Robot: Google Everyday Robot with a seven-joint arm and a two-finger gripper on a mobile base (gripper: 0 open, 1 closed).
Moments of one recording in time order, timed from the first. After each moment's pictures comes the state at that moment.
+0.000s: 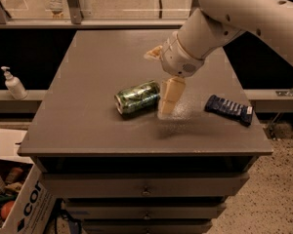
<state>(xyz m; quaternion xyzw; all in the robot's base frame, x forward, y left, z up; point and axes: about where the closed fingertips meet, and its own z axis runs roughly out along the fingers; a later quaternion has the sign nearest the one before) 0.559 -0.026 0.871 -0.75 0.60 0.12 0.26</state>
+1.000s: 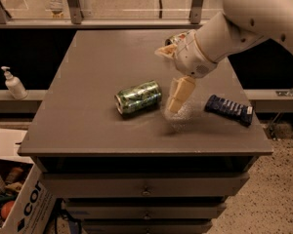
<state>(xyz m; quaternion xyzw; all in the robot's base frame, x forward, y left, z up) 0.567 -0.043 0.874 -0.72 0.60 0.14 0.31</state>
